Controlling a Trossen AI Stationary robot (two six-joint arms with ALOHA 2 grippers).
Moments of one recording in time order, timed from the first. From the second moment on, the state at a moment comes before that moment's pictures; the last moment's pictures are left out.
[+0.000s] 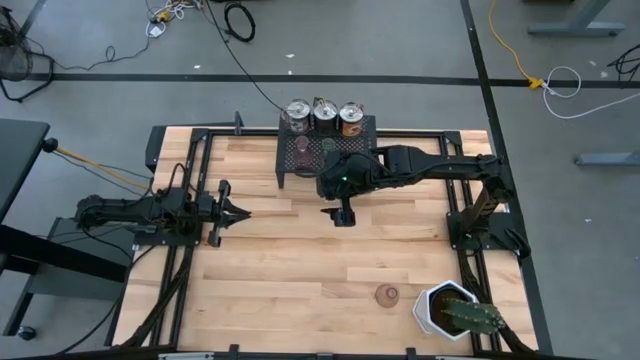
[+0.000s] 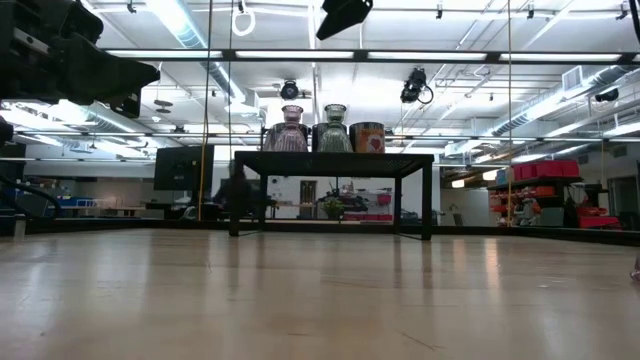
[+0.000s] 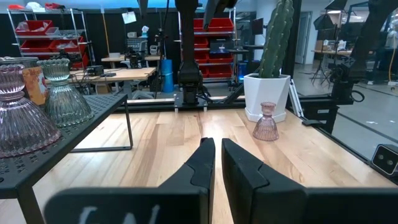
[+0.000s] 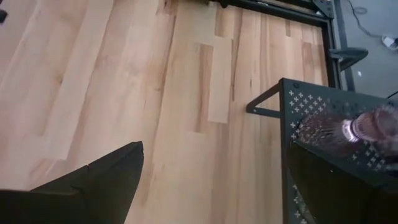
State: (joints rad) left arm -0.04 0.01 0.01 0.05 0.00 0.01; right arm 0.02 1.78 1.90 -0.98 0.09 -0.19
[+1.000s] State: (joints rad) left arm -0.04 0.01 0.01 0.05 0.00 0.01; right arm 0.15 1.50 1.48 -0.89 0.06 -0.18
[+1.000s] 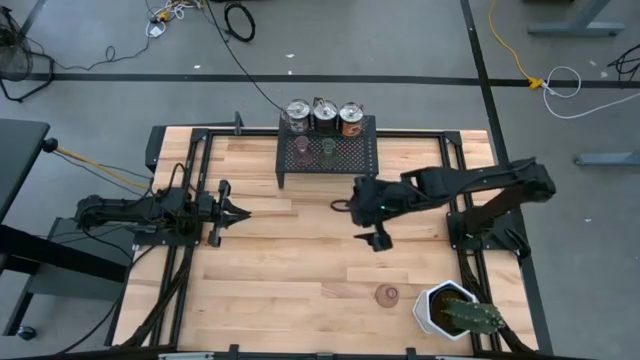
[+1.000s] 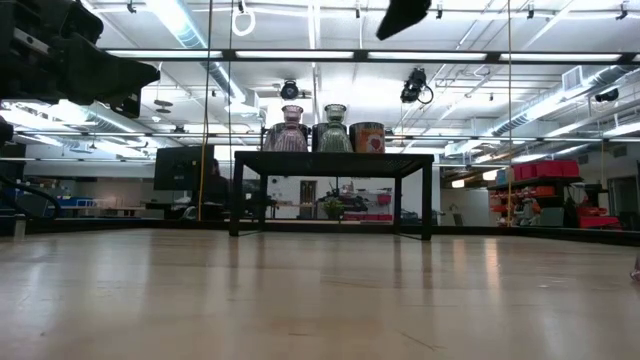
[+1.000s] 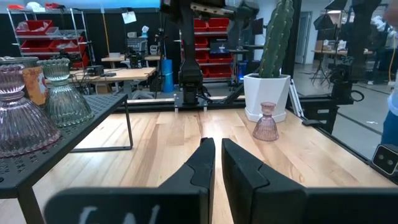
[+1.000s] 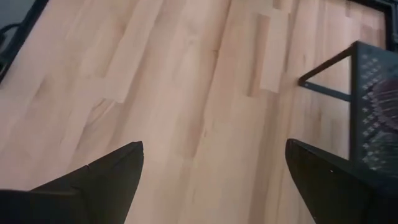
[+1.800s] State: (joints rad) left arm -0.04 0.01 0.01 0.05 0.00 0.01; right arm 0.30 1.36 1.19 -0.81 -0.28 -0.59
